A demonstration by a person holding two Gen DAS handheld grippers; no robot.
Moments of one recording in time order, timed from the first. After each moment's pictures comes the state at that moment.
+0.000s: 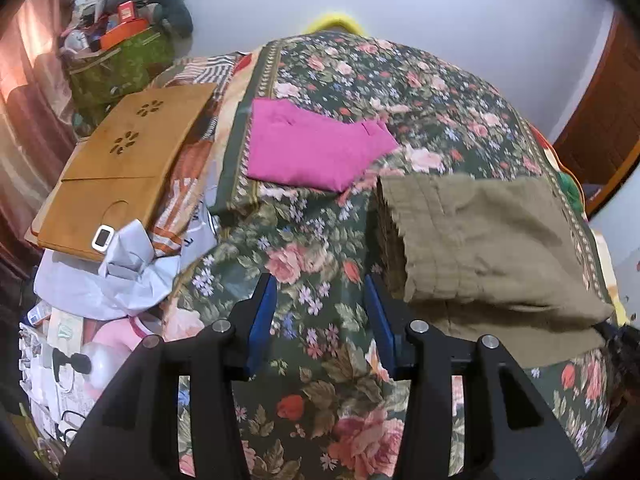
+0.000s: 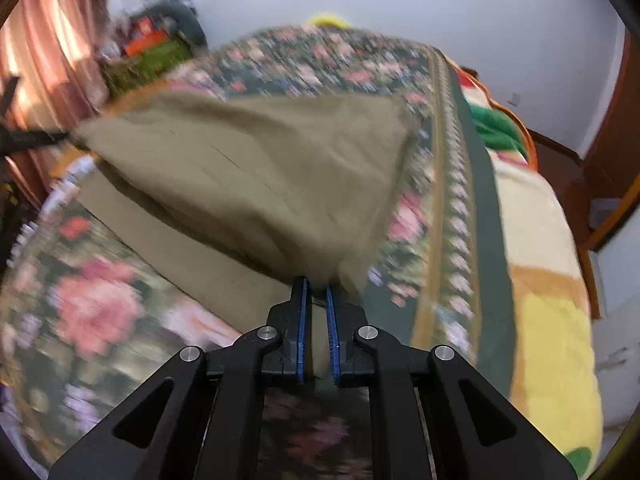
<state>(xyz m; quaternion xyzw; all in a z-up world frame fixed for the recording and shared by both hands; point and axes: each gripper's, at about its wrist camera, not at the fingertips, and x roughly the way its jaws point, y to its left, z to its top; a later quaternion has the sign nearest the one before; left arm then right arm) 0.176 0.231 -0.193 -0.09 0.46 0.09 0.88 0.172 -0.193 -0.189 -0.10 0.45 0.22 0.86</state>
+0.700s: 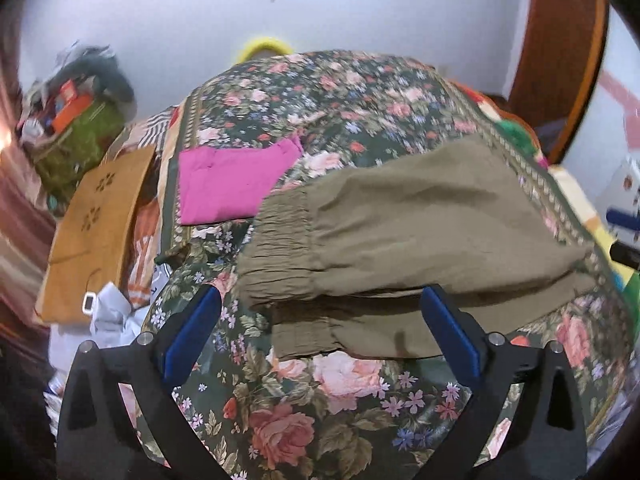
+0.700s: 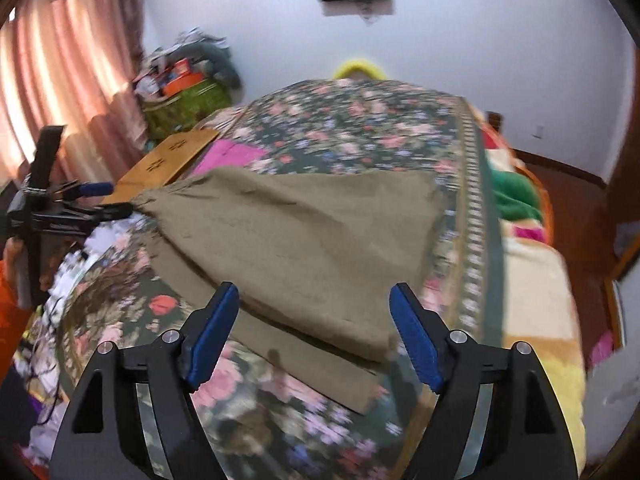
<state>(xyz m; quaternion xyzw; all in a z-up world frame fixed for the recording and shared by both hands) 0.176 0.117 -0.175 0.04 0.44 0.01 0.90 0.168 -0.170 -0.117 -0.05 0.38 0.31 0.87</state>
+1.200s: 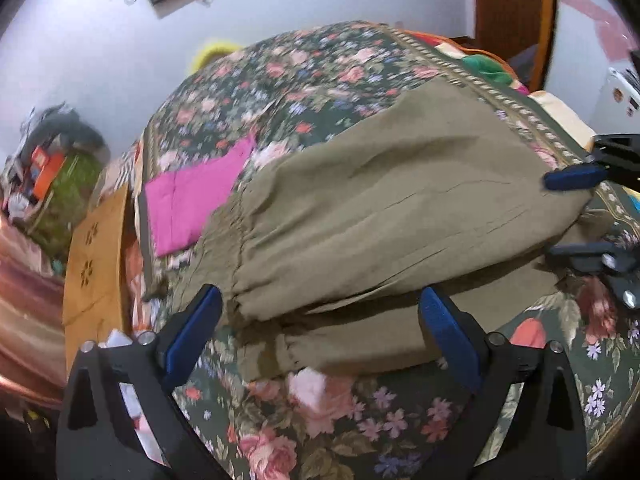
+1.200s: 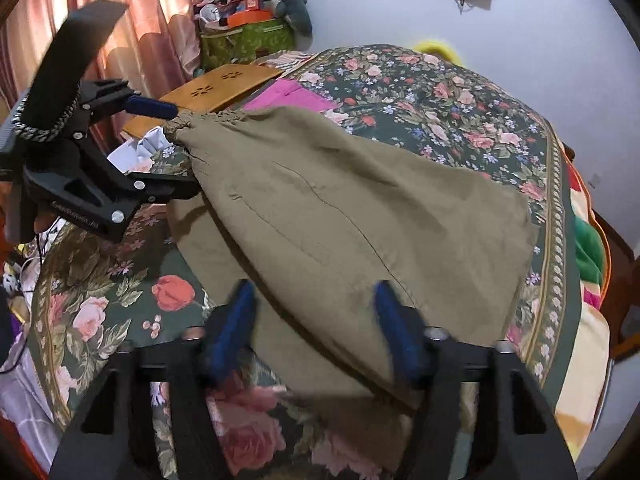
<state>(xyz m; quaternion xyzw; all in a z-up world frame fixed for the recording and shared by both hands) 0.195 0.064 -0.197 0.16 0.45 -0.04 0.88 0.183 -0.092 -0.155 -0.18 0.41 0.38 0.81</state>
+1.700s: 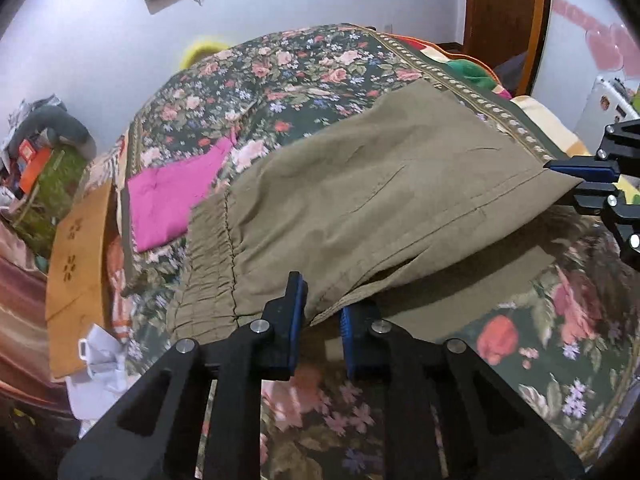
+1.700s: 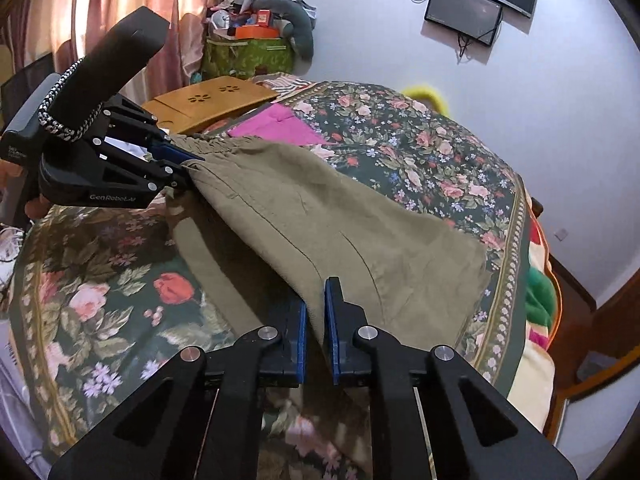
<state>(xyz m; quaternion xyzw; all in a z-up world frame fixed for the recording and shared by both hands) 0.184 0.059 -0.201 0.12 0.47 -0.06 0.87 0.153 -0.100 -0.128 -0.24 0.32 0.36 0.84</state>
